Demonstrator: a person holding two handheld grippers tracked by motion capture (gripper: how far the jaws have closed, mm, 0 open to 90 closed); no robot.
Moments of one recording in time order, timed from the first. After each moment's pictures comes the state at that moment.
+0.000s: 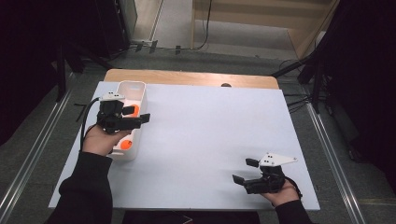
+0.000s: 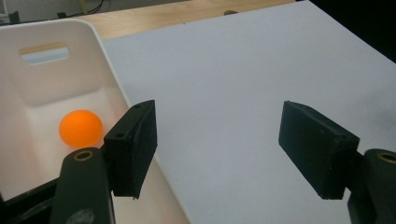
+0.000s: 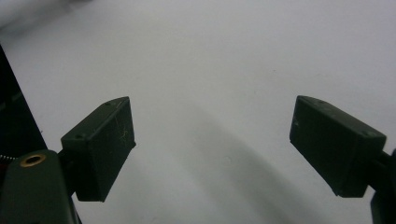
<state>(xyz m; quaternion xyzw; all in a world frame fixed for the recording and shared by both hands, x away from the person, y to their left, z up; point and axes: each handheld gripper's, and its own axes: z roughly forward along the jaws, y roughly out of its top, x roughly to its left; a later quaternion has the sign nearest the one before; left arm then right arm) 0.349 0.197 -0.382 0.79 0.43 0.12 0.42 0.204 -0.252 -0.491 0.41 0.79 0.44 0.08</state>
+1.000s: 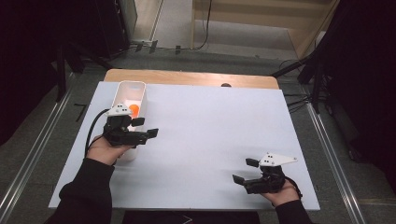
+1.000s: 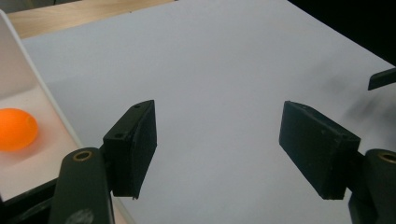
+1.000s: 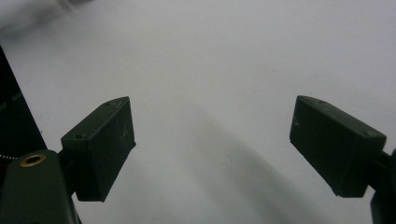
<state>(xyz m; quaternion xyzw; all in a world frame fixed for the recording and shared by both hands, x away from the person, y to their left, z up) 0.321 0.183 -0.396 0.82 0.36 0.09 0.44 0.204 -0.252 -0.491 0.41 0.79 0.44 0.08</state>
